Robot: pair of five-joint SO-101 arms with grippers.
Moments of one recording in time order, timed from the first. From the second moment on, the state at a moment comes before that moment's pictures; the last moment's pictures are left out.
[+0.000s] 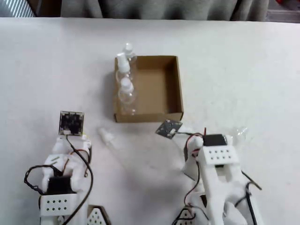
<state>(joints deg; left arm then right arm) -10.1 -91.5 97.7 46.7 -5.0 -7.0 -36.3 63.7 71.6 51.0</state>
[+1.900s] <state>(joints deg) -10.1 -91.5 97.7 46.7 -5.0 -24.1 -30.4 44.0 83.5 38.6</state>
